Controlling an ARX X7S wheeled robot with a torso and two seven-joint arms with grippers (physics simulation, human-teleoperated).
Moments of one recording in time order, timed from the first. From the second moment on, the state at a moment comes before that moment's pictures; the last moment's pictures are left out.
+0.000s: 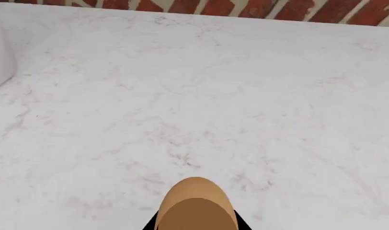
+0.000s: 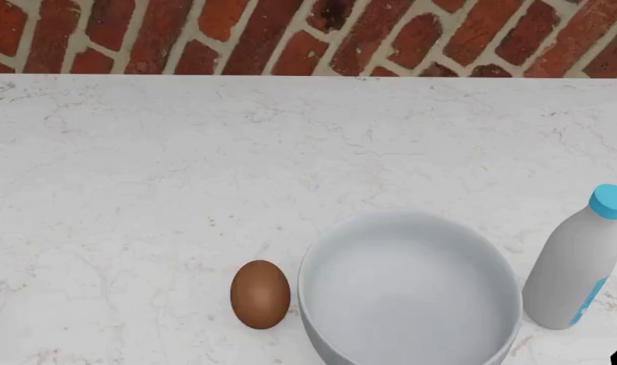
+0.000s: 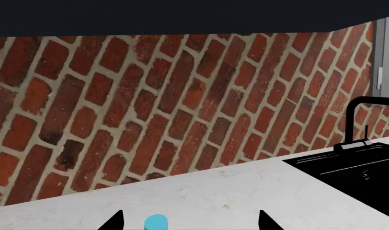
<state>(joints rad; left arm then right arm) -0.24 -0.82 -0.05 0.31 -1.12 -0.82 -0.49 -0.02 0.85 0.83 -0.96 1.52 0.86 0.83</state>
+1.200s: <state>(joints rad) -0.37 -0.87 0.18 0.69 -1.25 -0.98 -0.29 -0.08 0.81 0.91 -0.97 1.50 0.85 0.77</state>
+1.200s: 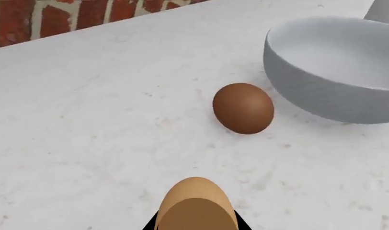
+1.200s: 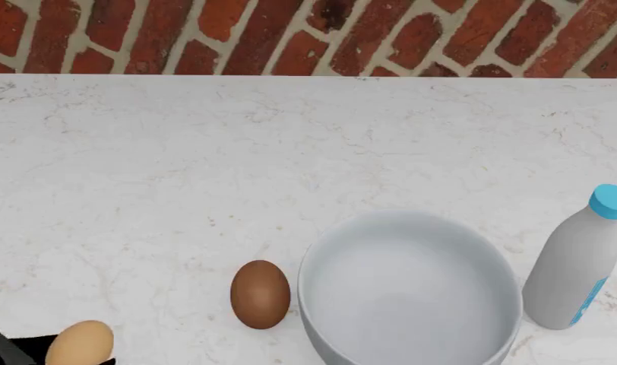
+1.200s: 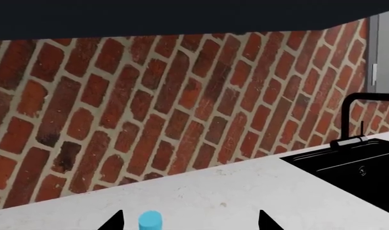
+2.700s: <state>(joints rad) -0.67 -0.58 0.59 0.59 -1.05 -1.09 -0.14 -0.14 0.78 1.00 -0.98 1.52 0.85 0.74</state>
